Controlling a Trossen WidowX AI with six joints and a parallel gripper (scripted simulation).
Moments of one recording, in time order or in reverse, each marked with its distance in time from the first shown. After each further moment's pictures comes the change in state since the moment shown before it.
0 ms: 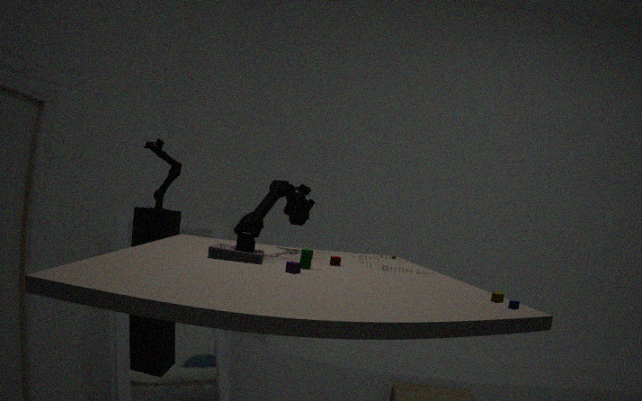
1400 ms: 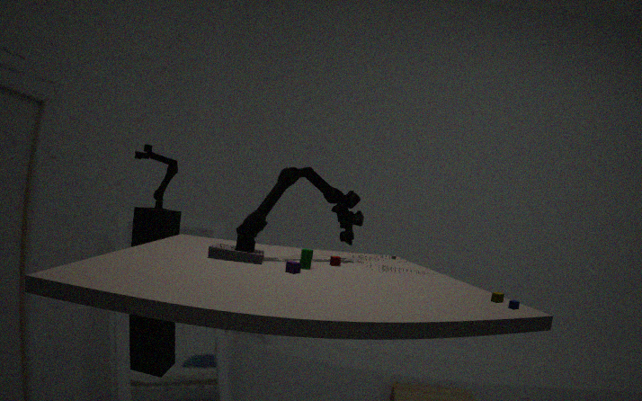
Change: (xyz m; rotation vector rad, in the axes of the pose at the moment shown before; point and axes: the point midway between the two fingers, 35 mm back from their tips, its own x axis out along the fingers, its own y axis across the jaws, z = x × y) arm -0.361 0.072 0.155 -0.376 -1.053 -1.308
